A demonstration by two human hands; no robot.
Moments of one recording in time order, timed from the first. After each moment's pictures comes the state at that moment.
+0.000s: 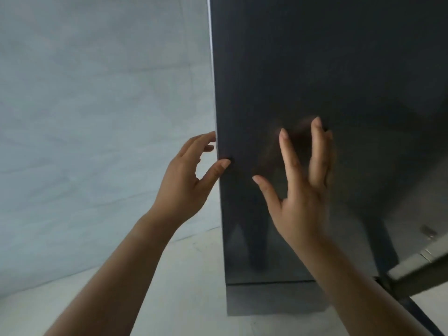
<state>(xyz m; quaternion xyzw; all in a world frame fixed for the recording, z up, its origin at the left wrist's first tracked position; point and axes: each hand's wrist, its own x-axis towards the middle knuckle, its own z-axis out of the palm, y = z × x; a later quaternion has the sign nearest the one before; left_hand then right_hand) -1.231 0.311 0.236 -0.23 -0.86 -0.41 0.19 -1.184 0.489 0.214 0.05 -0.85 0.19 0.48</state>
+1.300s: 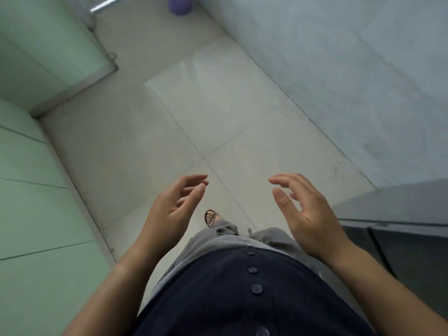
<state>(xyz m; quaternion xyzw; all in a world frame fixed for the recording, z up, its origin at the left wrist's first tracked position) -0.793 0.163 0.044 0.50 -0.64 -0.55 0.18 -1.013 0.262 0.045 0.49 -0.73 0.33 -0.34</state>
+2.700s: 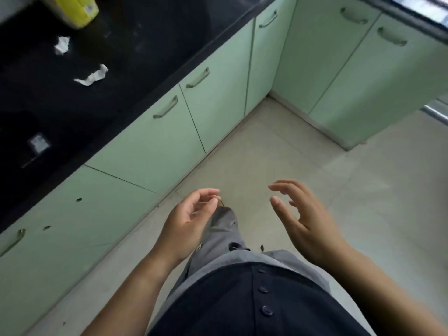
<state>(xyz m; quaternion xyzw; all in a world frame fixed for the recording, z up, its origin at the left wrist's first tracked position) -0.497 -0.182 0.028 0.76 -0.13 -0.35 0.52 -0.622 -0.374 0.040 0.87 -0.23 0.01 -0.43</state>
